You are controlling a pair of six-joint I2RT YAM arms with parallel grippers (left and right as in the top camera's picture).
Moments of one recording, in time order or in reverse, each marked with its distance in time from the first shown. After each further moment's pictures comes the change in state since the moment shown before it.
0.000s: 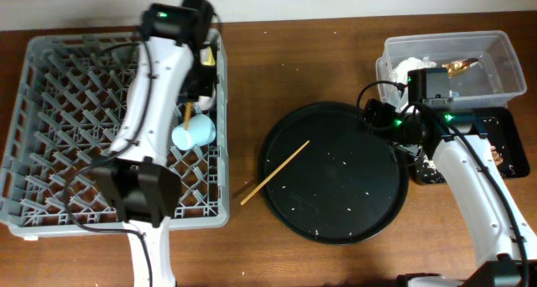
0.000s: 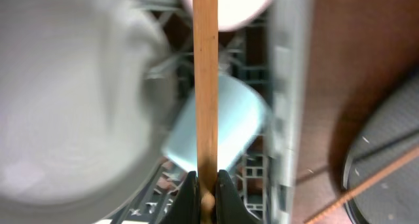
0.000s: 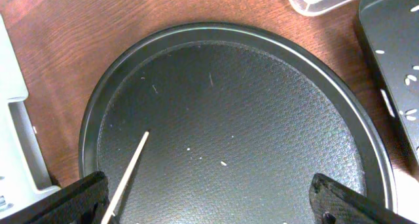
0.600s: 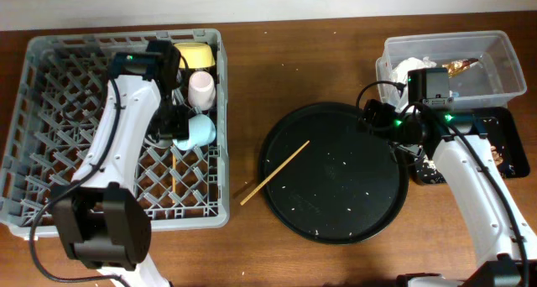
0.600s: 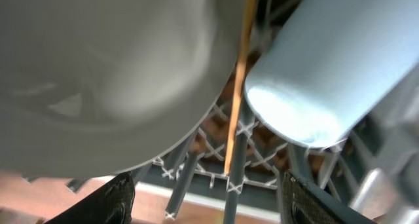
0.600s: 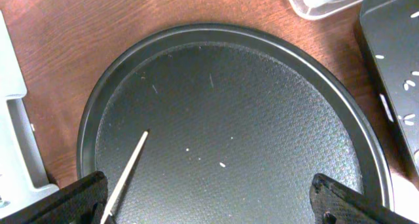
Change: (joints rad) left arm 0.114 -0.325 -0.635 0.242 -0.058 -0.043; right arm 0.000 0.000 0.000 0.003 0.000 -0.021
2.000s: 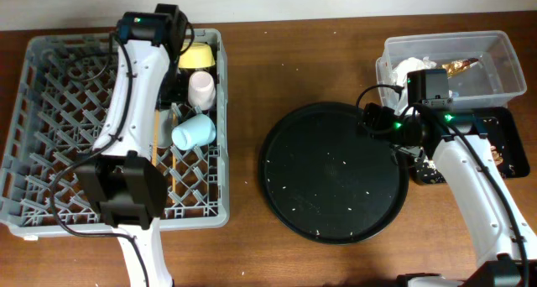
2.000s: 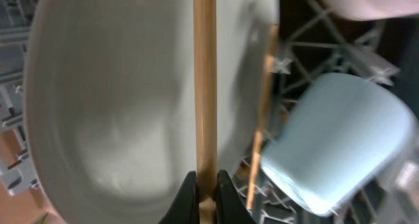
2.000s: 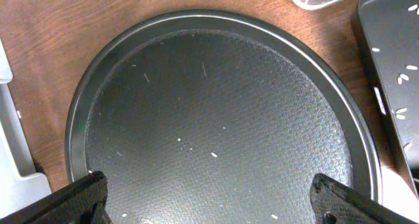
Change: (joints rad) left arm -0.011 0.288 0.466 -0.185 -0.114 0.042; right arm 0.000 0.000 0.000 -0.032 0.002 -0.043
